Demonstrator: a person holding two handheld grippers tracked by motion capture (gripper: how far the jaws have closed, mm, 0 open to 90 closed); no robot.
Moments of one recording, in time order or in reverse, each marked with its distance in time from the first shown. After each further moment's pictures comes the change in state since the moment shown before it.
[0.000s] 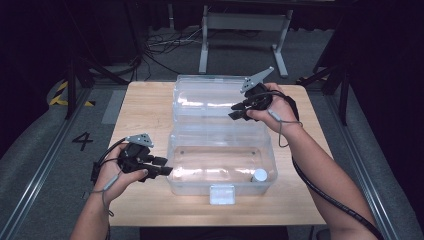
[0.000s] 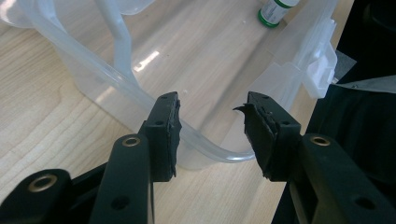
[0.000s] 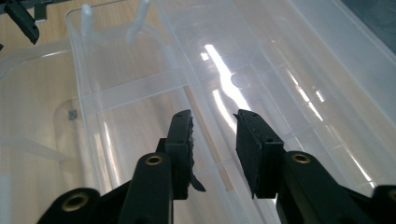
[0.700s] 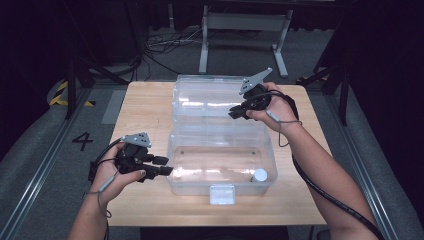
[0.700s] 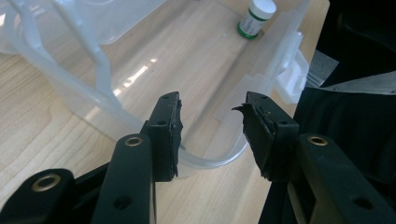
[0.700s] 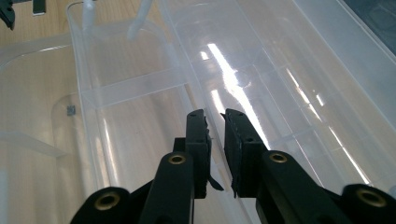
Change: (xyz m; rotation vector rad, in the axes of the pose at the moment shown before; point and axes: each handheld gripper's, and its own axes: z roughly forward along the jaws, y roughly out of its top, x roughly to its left) left arm -0.013 0.006 -0.012 -0.047 -0.038 0.060; right arm 0.004 0.001 0.001 0.009 -0.004 -0.023
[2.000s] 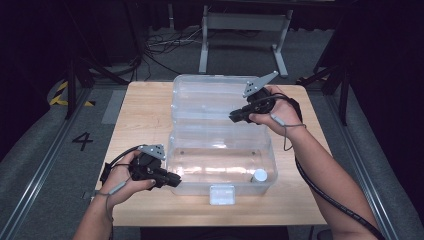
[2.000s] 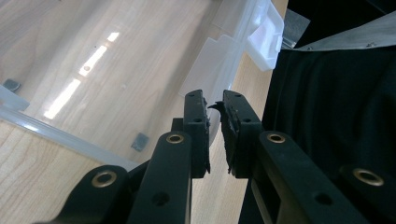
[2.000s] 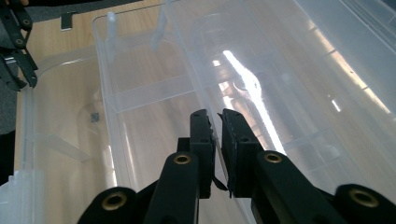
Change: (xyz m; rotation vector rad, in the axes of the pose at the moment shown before) left arm -0.004 -0.007 0.035 0.128 -0.127 0.073; right arm 0.013 -0.006 -0.010 -0.053 0.035 0.016
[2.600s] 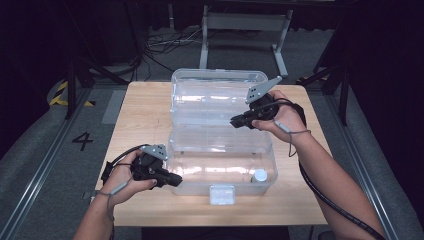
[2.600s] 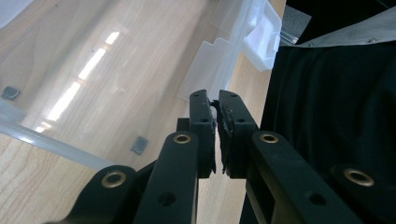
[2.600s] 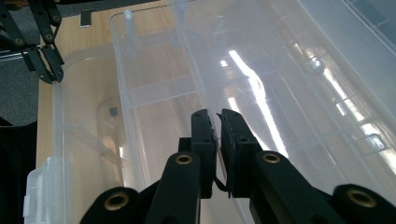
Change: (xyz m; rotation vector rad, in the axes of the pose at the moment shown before) left arm -0.002 0.004 0.001 0.012 0.001 0.019; right arm 0.020 -0.004 -0.010 -0.008 0.018 -0.037
